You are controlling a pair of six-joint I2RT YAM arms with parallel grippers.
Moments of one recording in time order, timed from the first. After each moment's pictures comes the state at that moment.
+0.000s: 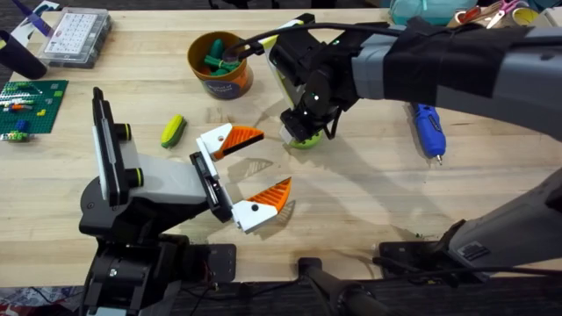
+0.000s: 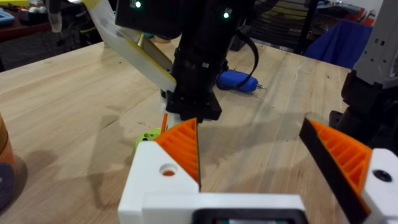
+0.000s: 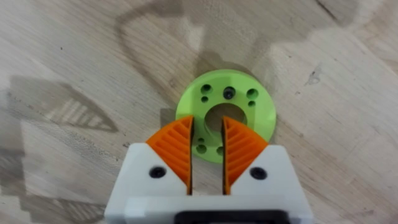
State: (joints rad) left arm -0.09 0.00 0.00 -0.09 1.01 -0.07; right arm 0.72 1.81 1.26 -0.81 0.01 0.12
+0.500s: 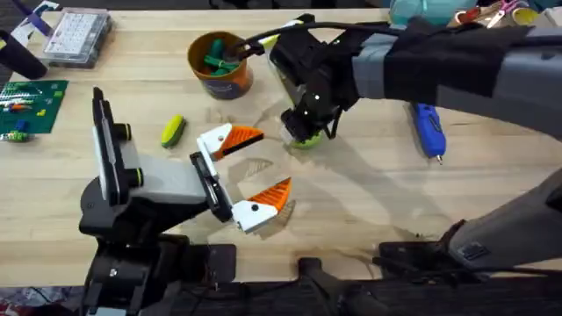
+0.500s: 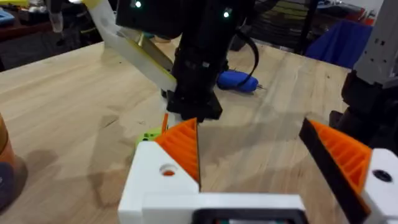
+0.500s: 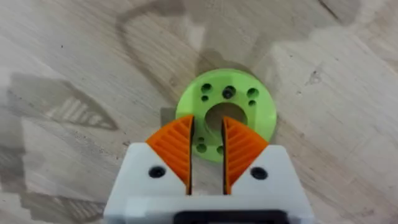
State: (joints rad) left arm -0.09 0.00 0.00 -0.09 1.01 -0.07; right arm 0.72 1.81 1.26 -0.81 0.00 0.12
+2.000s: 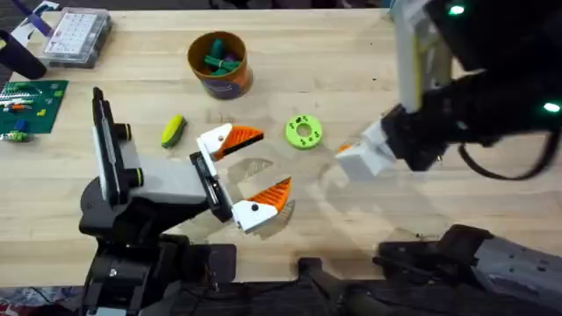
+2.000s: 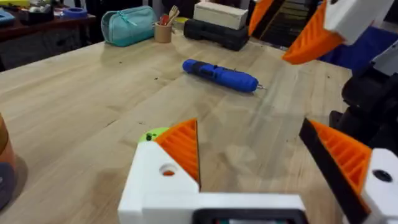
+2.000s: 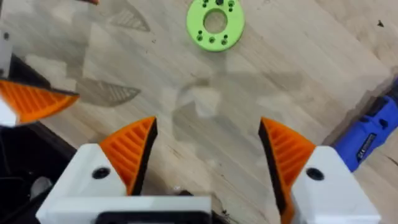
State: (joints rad) left arm -0.09 0.00 0.00 -0.09 1.01 -0.07; right arm 0.72 1.13 1.26 -1.29 0.00 0.09
